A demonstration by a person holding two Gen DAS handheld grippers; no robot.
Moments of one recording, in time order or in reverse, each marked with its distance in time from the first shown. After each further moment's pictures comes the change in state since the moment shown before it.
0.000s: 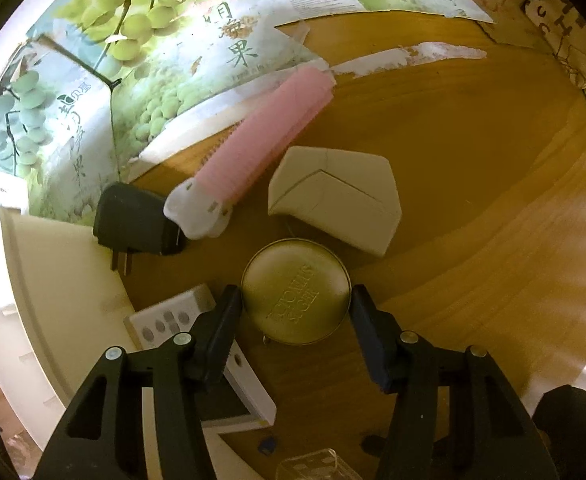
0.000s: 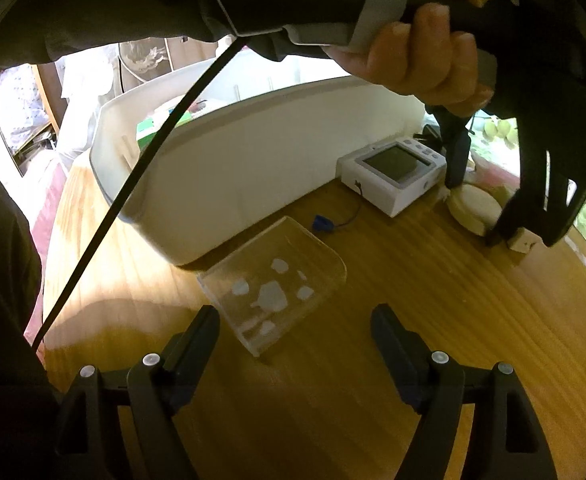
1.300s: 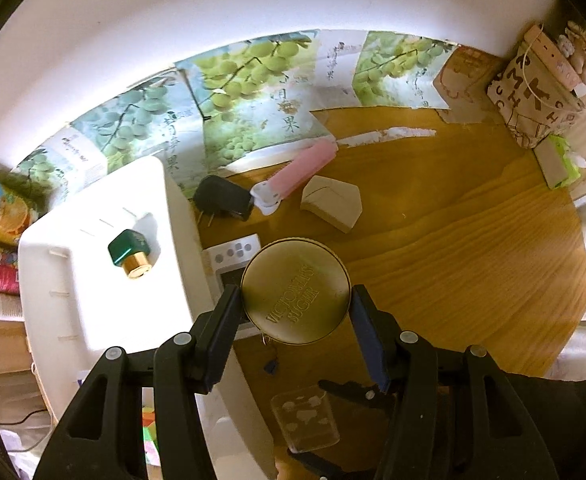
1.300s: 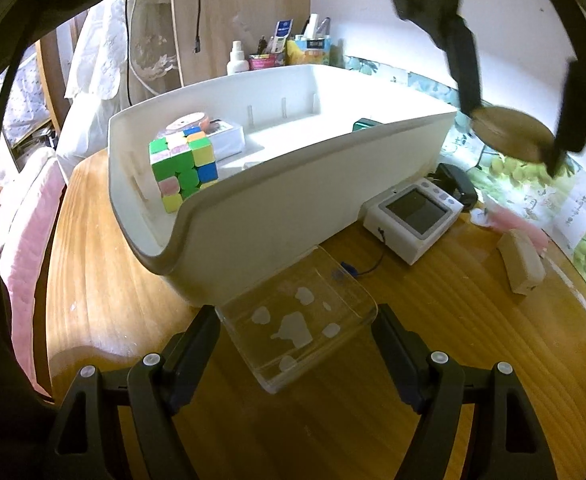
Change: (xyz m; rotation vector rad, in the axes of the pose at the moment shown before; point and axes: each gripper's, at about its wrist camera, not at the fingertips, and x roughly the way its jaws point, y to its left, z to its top) left arm -0.112 0.024 -0.081 -0.115 -0.231 -0.039; right arm -0.007 0.018 0.021 -0.031 -0.045 -0.037
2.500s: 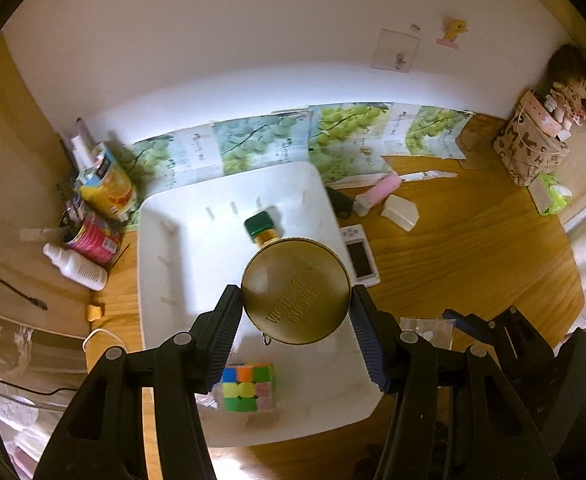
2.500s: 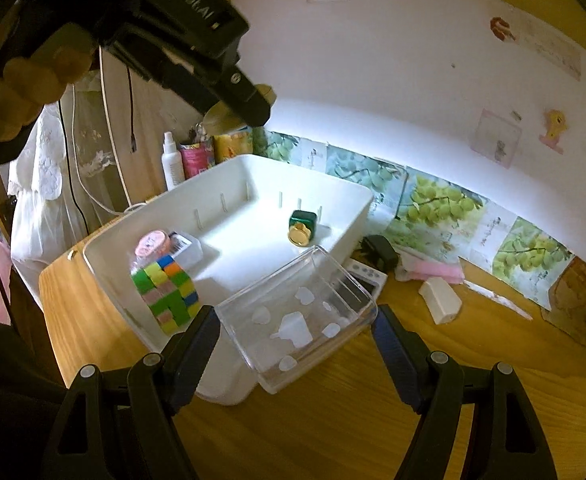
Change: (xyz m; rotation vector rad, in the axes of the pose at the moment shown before) left arm -0.113 0.117 -0.085 -0.079 -0.196 0.029; right arm -0.067 0.033 0.068 0.211 -0.148 -0.262
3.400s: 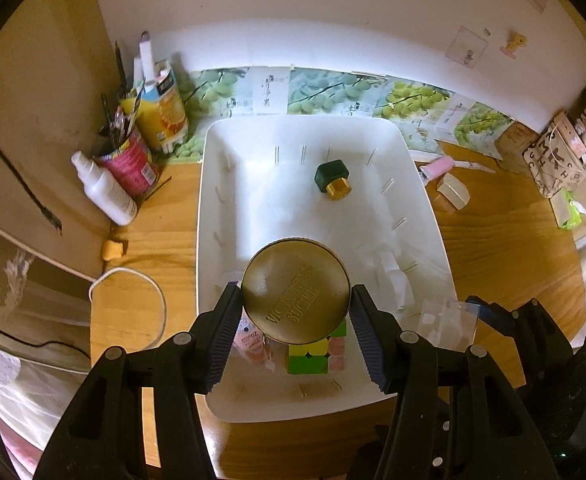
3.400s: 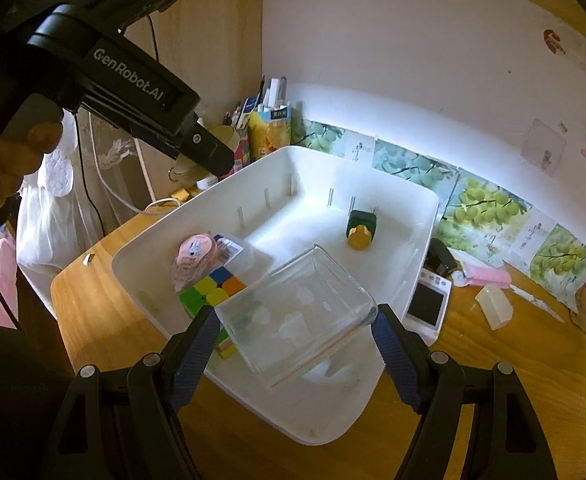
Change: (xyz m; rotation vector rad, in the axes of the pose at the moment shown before) left arm 0.018 0.086 -0.059 -0.149 0.042 -0.023; right arm 0.029 0.067 0.019 -0.010 0.061 0.032
